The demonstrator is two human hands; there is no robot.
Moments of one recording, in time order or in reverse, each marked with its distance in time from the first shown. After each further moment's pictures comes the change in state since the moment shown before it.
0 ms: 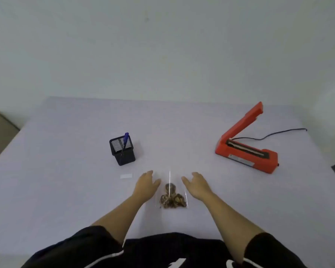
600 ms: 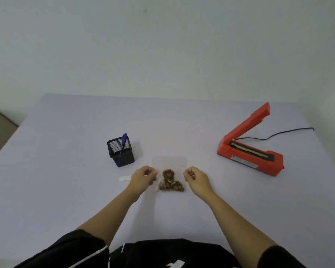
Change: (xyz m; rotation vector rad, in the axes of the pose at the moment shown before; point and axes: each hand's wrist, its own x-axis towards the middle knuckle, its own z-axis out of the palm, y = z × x) left_hand 0.015 0.004 -0.028 -0.572 -0.015 -0.064; right_hand 0.004 -0.014 -0.013 0.344 0.069 -0.166
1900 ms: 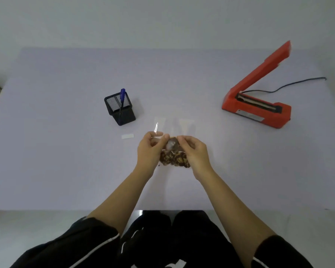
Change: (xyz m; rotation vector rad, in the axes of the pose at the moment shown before) left_hand -0.074 0.002 0.022 -0.218 0.107 0.047; right_hand -0.073 -0.023 0.039 0.537 0.099 0.108
